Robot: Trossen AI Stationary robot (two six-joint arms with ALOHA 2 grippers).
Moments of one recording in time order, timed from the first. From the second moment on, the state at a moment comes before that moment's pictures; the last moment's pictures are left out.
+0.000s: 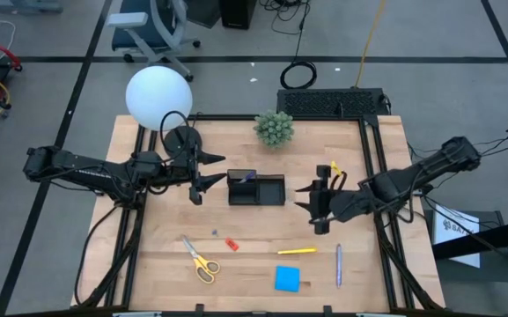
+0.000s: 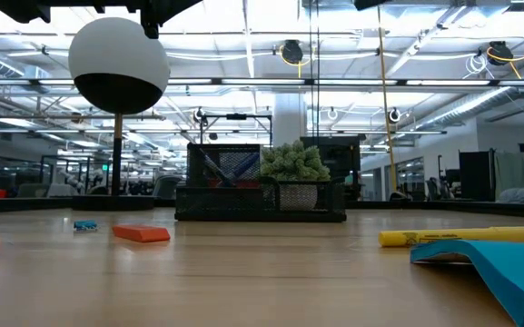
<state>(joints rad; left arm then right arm) -0.05 0.97 0.55 0.59 -0.16 -0.04 0.43 1.21 1.09 -0.60 0.56 0.05</state>
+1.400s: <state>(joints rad) -0.05 0.97 0.55 0.58 -0.16 -0.03 0.52 1.80 1.17 -0.88 0.00 0.43</state>
